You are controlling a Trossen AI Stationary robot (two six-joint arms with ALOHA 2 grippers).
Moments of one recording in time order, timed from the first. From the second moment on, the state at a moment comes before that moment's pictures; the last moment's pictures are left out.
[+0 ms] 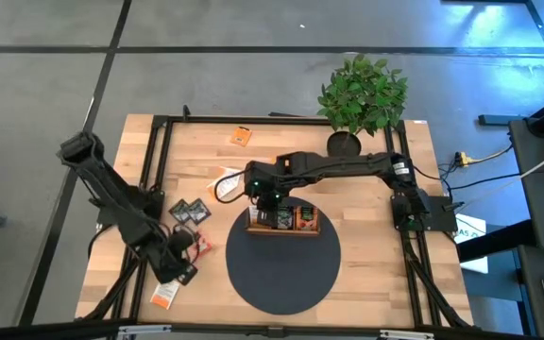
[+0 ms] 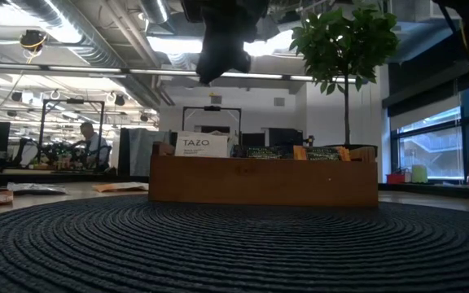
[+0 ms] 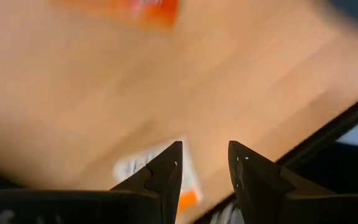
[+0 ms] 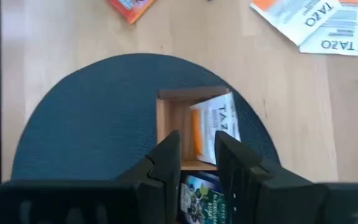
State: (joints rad) left arm -0.88 1.29 0.76 -0.68 0.01 -1.86; right arm 0.03 2.11 2.02 -0.99 -0.13 0.15
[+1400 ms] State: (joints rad) left arm -0.79 1.70 0.76 -0.13 0.00 -1.73; right arm 0.22 2.11 1.75 -0.46 -0.12 0.38
